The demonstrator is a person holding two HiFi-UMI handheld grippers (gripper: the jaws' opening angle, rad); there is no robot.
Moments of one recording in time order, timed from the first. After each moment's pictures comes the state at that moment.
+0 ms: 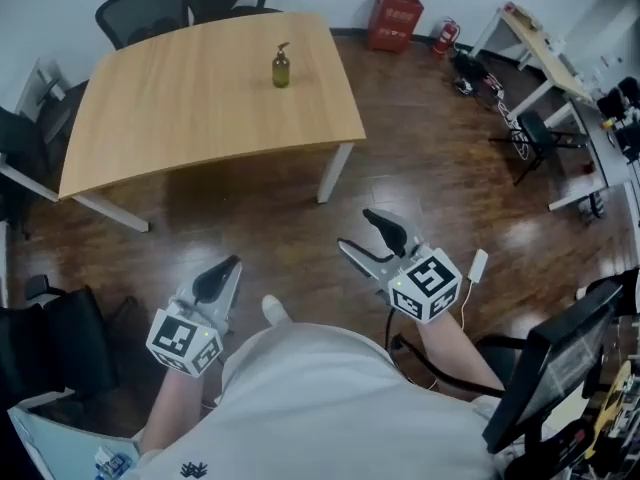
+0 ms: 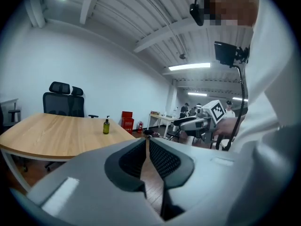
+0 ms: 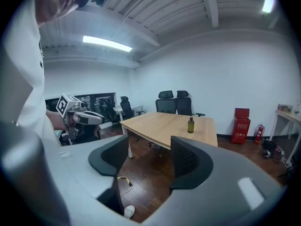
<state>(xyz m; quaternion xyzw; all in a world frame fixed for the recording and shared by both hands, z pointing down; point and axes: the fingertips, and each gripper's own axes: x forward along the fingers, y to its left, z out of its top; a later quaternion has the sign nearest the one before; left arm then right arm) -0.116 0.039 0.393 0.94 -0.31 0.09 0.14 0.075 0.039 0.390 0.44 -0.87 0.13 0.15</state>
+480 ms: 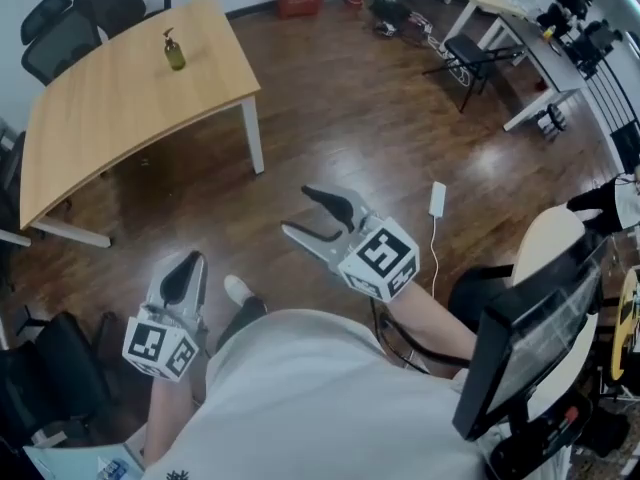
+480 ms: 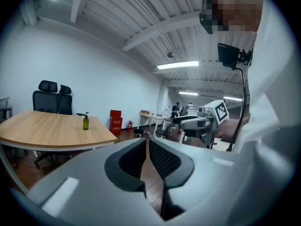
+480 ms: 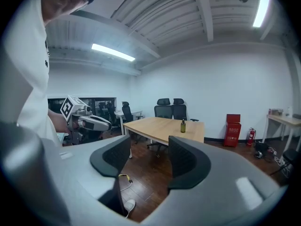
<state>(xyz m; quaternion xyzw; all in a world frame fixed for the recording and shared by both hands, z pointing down) -0.042 0.150 0.392 0.95 -0.27 0.08 0.13 0.119 0.167 0.371 0.47 -0.87 0.08 0.12</state>
